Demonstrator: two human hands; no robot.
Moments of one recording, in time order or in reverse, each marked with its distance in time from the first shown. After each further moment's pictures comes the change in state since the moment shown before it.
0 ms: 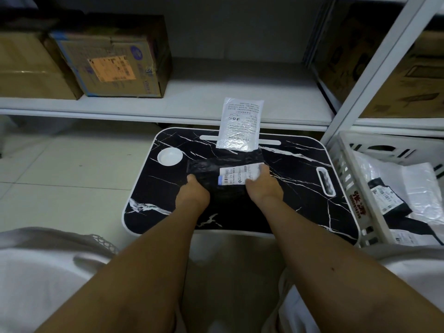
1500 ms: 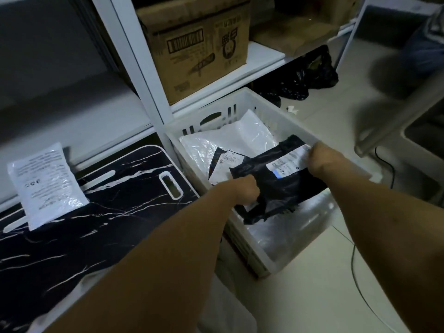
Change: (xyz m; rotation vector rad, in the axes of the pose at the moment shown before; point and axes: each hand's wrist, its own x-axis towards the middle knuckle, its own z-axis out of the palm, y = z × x) left_hand -0.188 0.315 0.242 0.744 -0.780 0.864; right_hand -0.005 0.388 -0.302 -0.180 0.375 0.619
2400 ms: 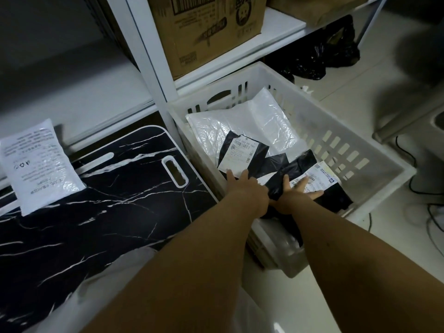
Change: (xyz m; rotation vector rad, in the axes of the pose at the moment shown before) left_hand 0.034 -0.028 0.039 0.659 0.027 0.040; right_hand -0.030 -0.031 0.151 -0.296 -0.552 0.124
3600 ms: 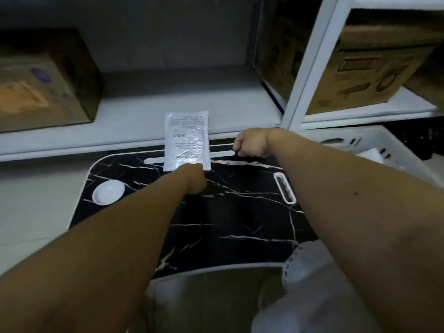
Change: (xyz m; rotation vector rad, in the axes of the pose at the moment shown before) left_hand -0.196 -0.269 0.090 -0.589 0.224 -0.641; right_hand -0.264 -0.293 -0.100 -0.177 0.089 -0.965
